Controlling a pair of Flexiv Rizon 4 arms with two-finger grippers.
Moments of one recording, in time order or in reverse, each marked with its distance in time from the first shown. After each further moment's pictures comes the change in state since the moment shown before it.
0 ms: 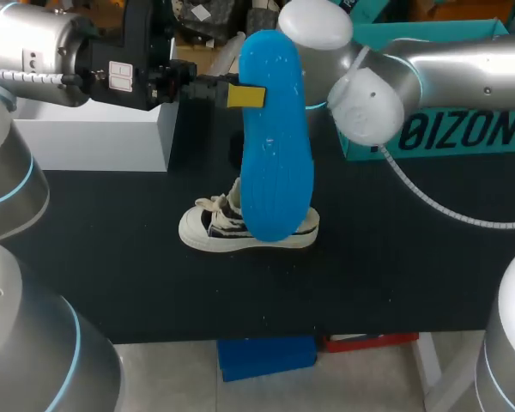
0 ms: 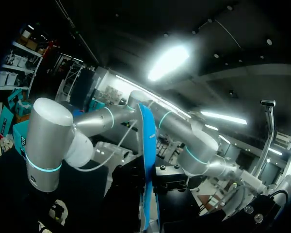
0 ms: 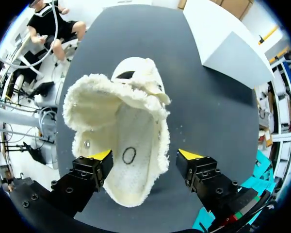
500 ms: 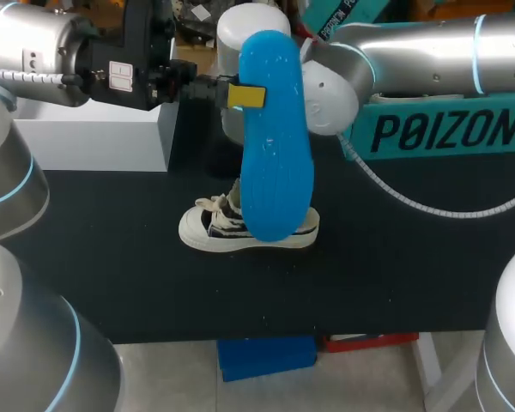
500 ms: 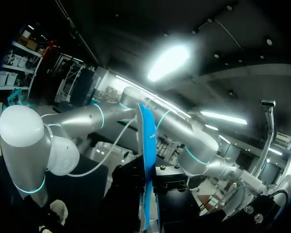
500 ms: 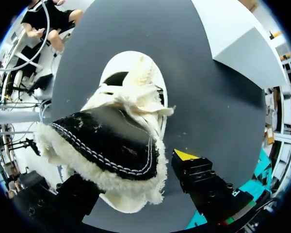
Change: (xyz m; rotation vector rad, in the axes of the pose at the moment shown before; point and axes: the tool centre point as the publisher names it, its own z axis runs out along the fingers) left arm 0.000 0.000 0.000 0.000 0.000 0.000; right arm -0.004 0.017 0.021 0.145 0.029 0.004
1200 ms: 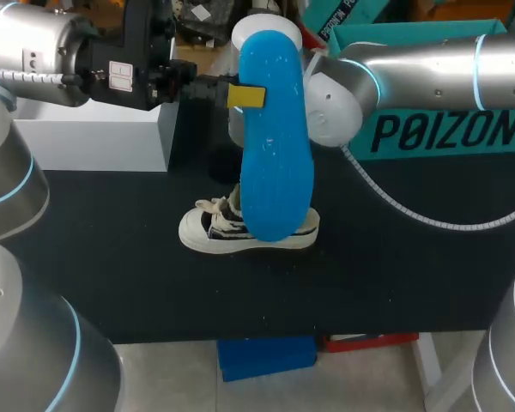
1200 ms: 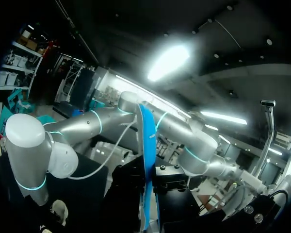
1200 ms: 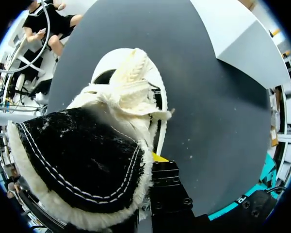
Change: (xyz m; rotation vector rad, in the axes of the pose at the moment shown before) left arm 0.000 0.000 0.000 0.000 0.000 0.000; right arm 0.000 0.003 0.021 -0.071 0.034 0.000
